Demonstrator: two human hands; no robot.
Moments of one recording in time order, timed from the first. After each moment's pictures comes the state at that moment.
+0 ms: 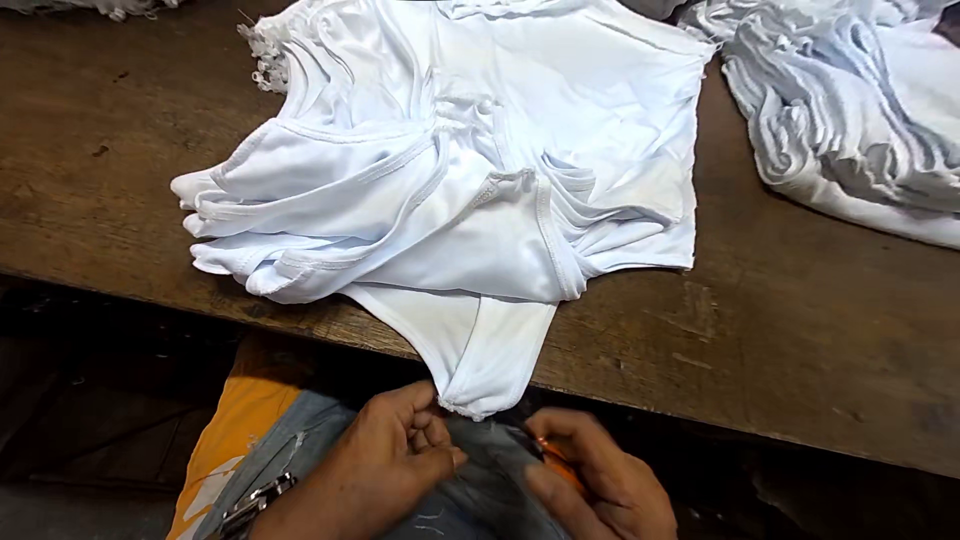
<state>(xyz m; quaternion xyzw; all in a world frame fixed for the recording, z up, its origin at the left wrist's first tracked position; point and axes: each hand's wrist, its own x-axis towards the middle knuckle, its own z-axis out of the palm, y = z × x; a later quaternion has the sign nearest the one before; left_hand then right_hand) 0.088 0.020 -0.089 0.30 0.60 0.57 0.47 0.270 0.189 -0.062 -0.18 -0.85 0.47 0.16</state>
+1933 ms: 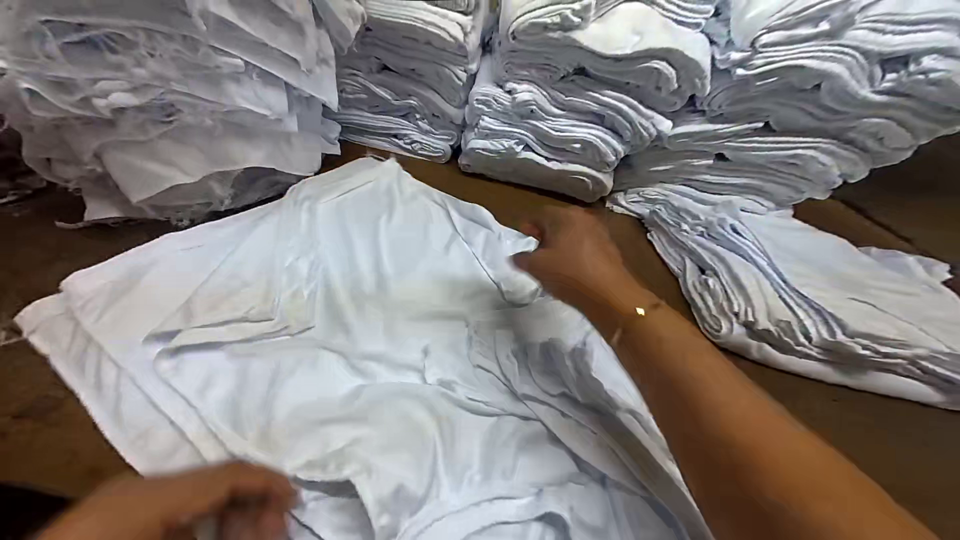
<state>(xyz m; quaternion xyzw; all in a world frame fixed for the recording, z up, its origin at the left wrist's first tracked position) -0.056 -0.040 0.042 0.45 0.72 0.42 0.31 -0.010 0.375 0.096 -0.26 -0.94 0.16 0.11</state>
